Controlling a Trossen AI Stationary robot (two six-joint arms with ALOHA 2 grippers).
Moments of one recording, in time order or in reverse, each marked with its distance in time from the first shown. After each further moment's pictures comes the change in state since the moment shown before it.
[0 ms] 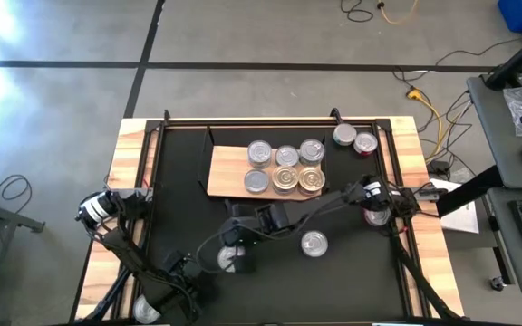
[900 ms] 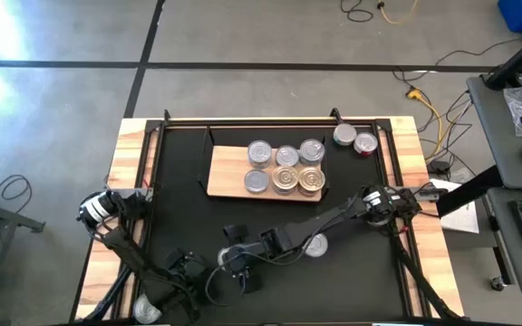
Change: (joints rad) left arm 0.007 0.002 0.008 -0.041 0.014 0.063; right arm 0.098 0.024 -0.063 0.136 0.123 -0.207
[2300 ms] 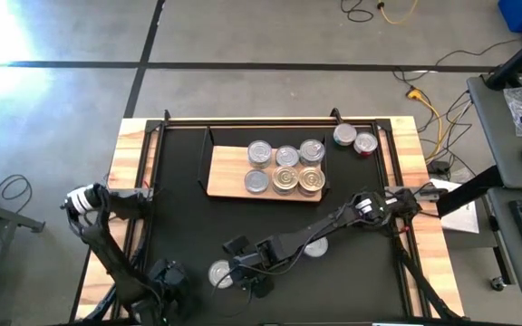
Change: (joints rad) left arm -0.184 -0.115 -0.133 0.221 -0.019 -0.151; right arm 0.029 0.105 -0.011 -0.051 -0.077 -0.228
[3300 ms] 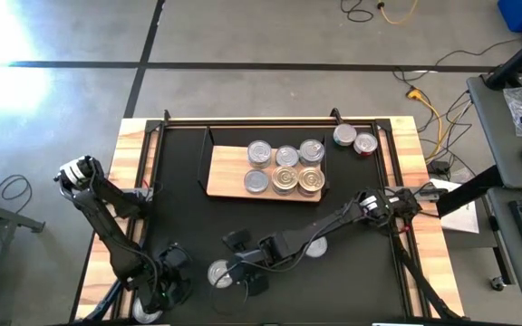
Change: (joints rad) left arm 0.093 -0.287 -0.127 -0.003 -0.006 0.228; right arm 0.005 -0.055 0.009 -0.002 0.097 0.149
